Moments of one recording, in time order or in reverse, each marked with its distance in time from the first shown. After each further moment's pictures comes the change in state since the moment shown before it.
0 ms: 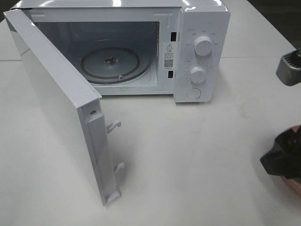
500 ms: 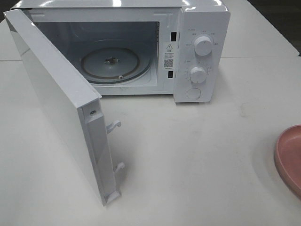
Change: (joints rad) left arm 0.000 0.000 0.000 0.000 0.000 0.000; right arm 0.000 -0.312 0.000 0.044 0.211 -0.067
